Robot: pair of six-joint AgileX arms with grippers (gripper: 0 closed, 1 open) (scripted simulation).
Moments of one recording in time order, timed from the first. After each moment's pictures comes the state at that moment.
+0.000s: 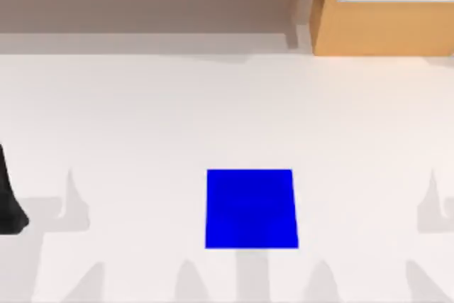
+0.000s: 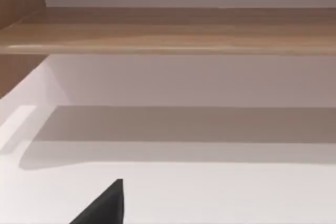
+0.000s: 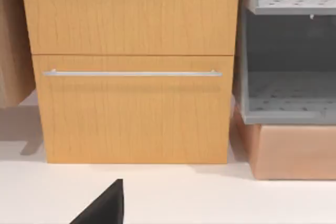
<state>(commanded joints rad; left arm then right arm) 0.00 0.00 0.00 0.00 0.00 0.00 0.00 0.00 0.00 0.00 0.00 0.00</state>
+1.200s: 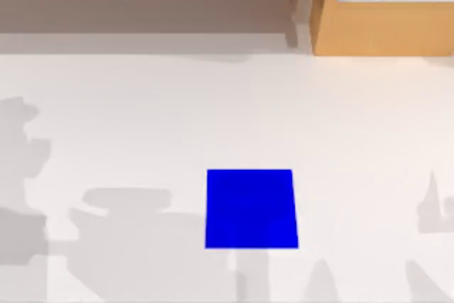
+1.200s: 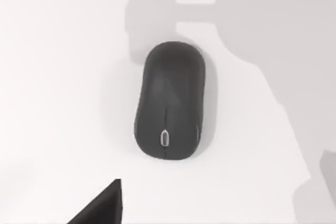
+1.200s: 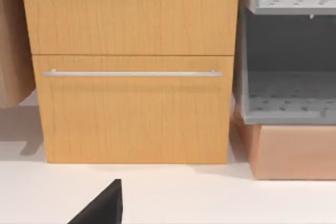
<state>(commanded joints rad) 0.25 1.37 1.02 -0.82 -0.01 0.34 0.00 0.00 0.00 0.00 0.00 0.00</state>
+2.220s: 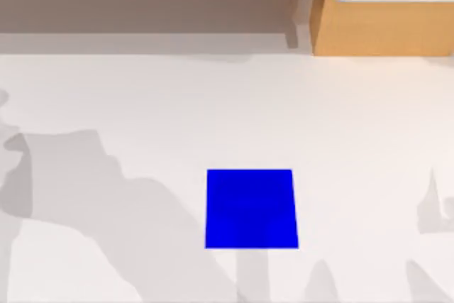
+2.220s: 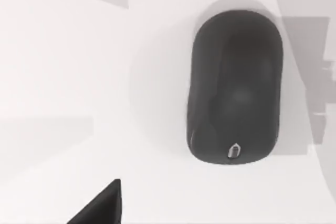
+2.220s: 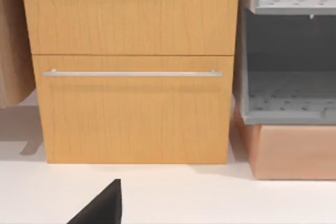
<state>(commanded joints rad) 0.34 1.92 1.47 -1.12 0.00 0.48 0.00 0.00 0.00 0.00 0.00 0.00</state>
